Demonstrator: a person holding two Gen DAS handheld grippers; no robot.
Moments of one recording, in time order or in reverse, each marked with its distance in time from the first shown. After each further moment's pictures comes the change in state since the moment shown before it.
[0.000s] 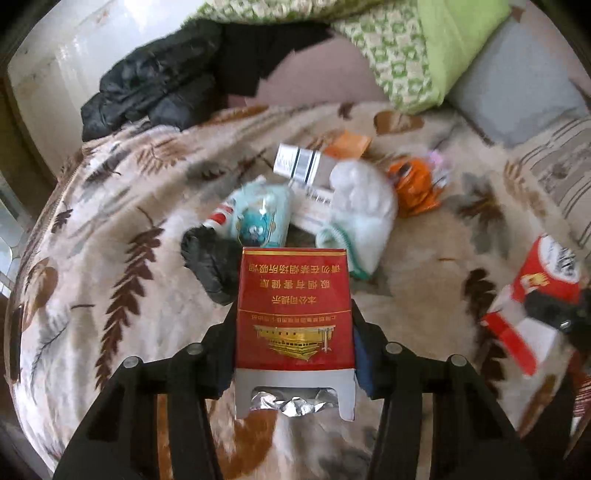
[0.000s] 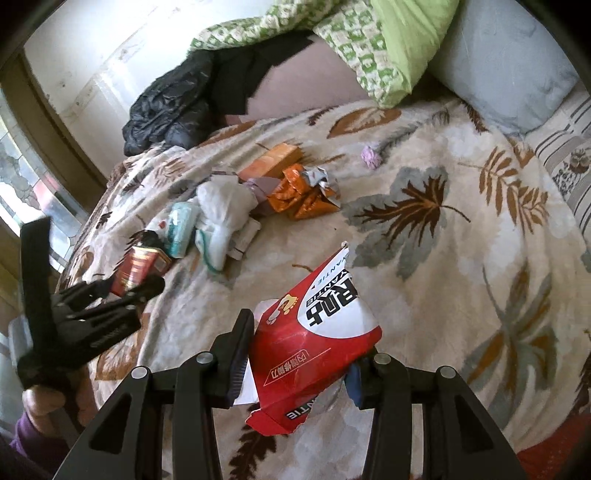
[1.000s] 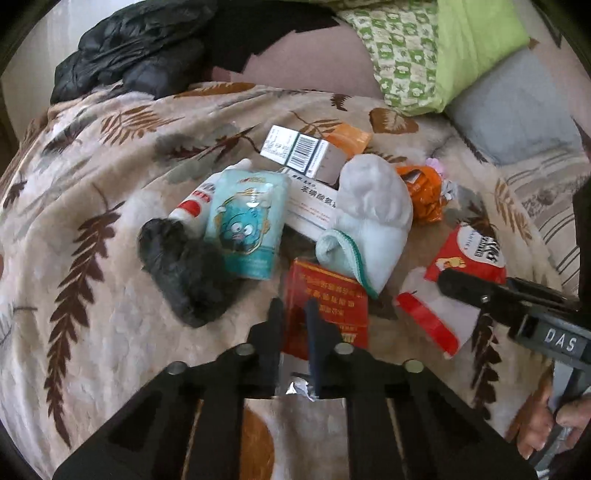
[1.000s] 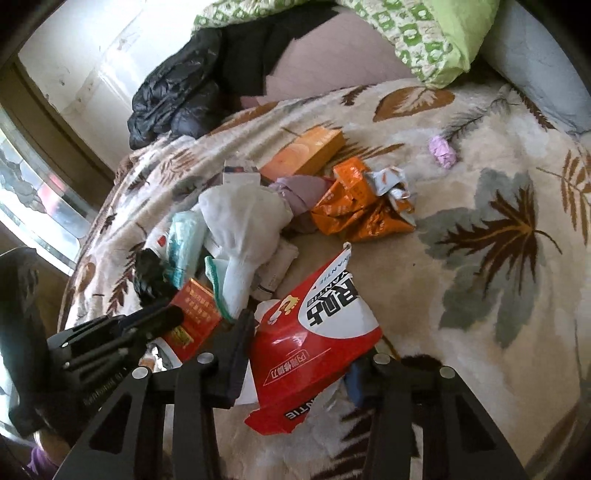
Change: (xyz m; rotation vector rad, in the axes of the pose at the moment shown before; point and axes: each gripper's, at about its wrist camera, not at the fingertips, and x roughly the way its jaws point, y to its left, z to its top) left arm 0.054 0.030 0.012 -0.088 0.069 -0.188; right arm 0.086 0.020 0.044 0.028 0.062 0.093
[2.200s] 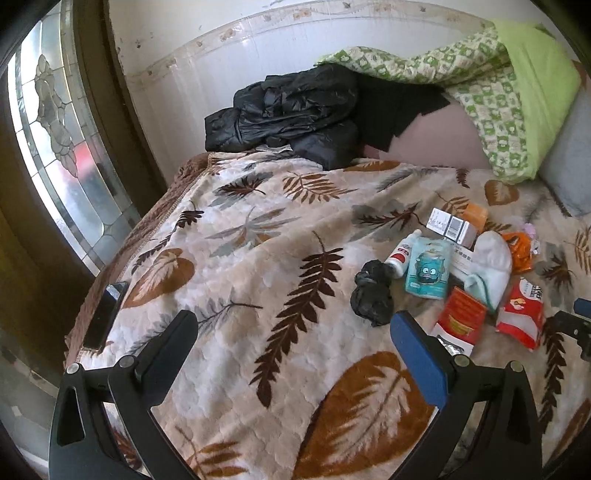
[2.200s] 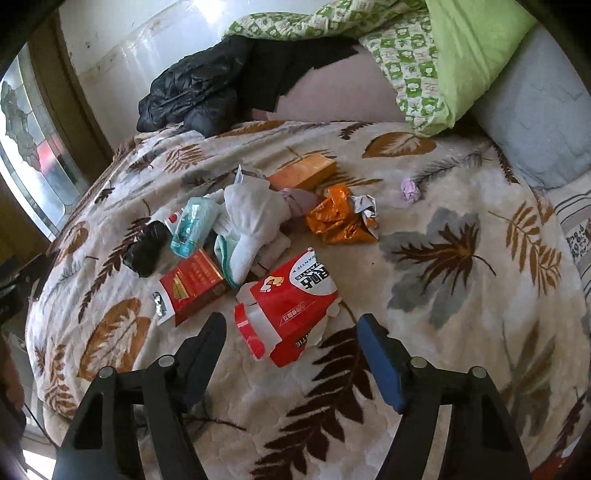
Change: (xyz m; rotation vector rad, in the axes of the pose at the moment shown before) left arm -0.132 0.061 -0.034 -0.089 -0.259 0.485; right arm -0.064 0.031 -0.024 -0.171 -0.049 -0.147
